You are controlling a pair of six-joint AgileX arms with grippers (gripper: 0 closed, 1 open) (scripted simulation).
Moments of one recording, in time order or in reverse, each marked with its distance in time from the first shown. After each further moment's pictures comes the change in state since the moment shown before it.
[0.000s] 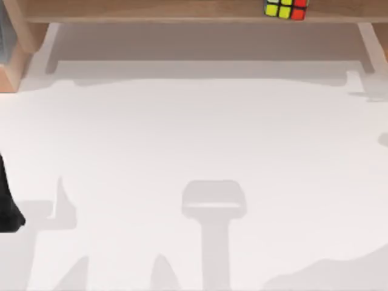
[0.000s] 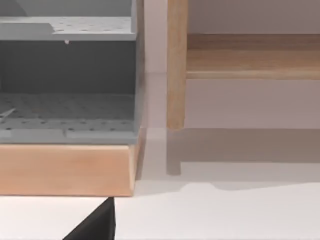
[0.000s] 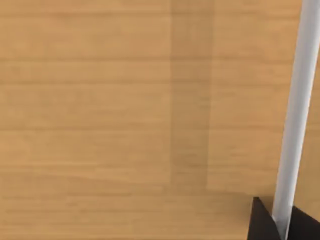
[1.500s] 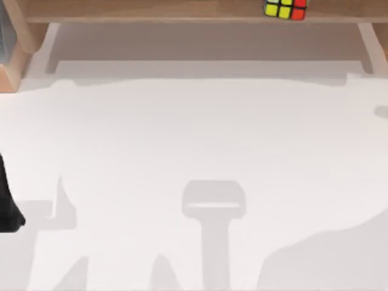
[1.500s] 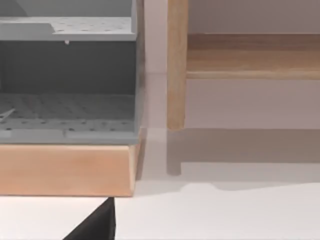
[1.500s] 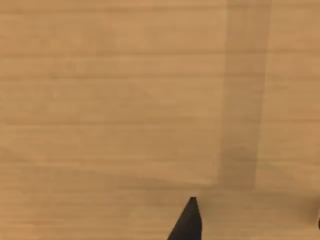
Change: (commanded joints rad) left arm 0.000 0.000 0.000 0.000 0.000 0.000; right arm 0.064 0.125 0.280 -0.156 0.065 -0.001
